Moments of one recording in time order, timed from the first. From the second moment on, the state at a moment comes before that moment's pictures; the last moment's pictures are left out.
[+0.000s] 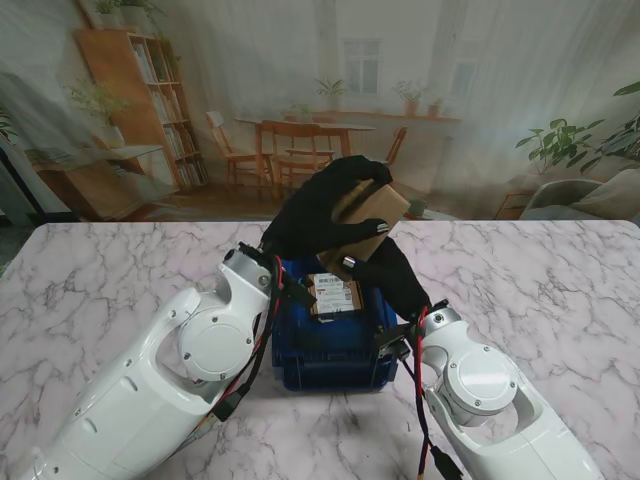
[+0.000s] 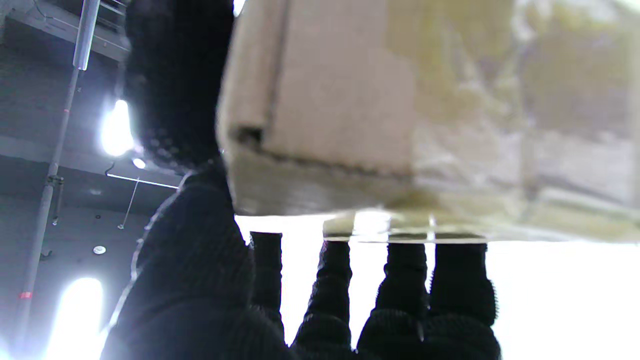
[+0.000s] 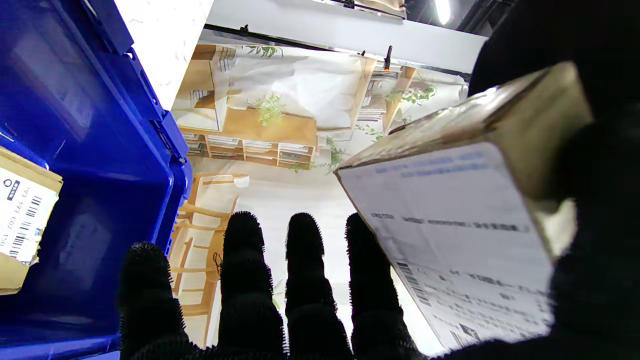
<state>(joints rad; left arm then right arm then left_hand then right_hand) 1.28 -1.18 -0.94 -1.85 0.46 -0.10 0.15 -1.62 -1.19 1.20 -1.87 0.20 0.02 -0.03 1.01 -0.33 0.08 0.05 0.29 0.00 0.49 0.89 0.28 0.17 0.42 0.77 0.34 0.35 0.39 0.86 0.37 0.34 0.87 0.42 0.33 -0.68 0.57 -0.21 0.22 0.02 0.77 0.82 0.41 0.14 0.62 0.40 0.48 0.21 0.22 0.31 0.05 0.54 0.57 0.33</state>
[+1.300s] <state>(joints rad) 1.32 -1.15 -1.00 -1.84 0.45 -0.14 0.06 -1.68 -1.20 1.27 -1.90 0.06 0.04 -0.16 1.08 -0.19 -0.02 0.03 0.33 0.16 0.27 0.74 0.28 0.18 0.34 0.73 0.45 0.27 0.42 0.75 0.35 0.17 0.88 0.44 0.51 -0.87 0.67 -0.27 0.36 0.18 0.80 0.71 0.63 0.14 0.78 0.48 0.84 0.29 0.31 0.31 0.33 0.50 0.89 0.18</state>
